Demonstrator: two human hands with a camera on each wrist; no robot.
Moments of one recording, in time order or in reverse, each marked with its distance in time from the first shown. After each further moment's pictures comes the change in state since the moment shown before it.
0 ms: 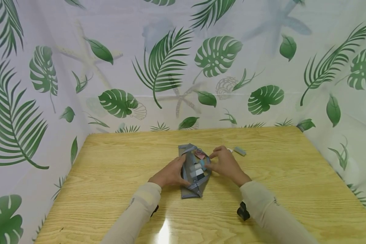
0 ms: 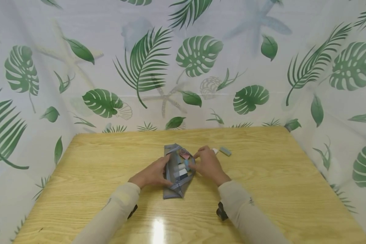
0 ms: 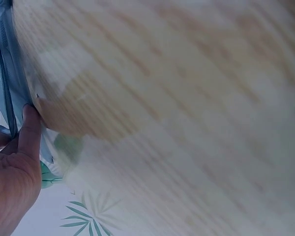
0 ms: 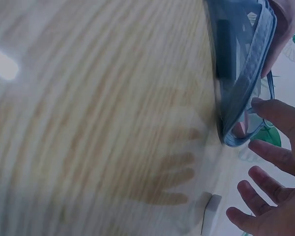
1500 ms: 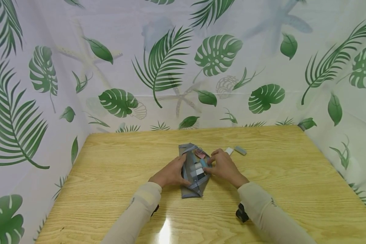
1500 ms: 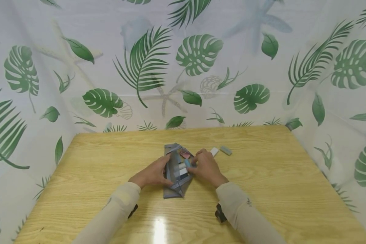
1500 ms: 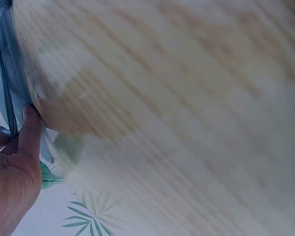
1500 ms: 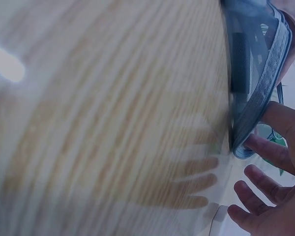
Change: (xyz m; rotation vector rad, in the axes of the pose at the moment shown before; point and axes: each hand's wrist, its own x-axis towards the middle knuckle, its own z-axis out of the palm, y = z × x) left_hand 0.002 -0.002 0.002 0.004 -0.001 -0.014; right_hand -0.001 -0.003 0.009 -0.097 -0.026 -0.098
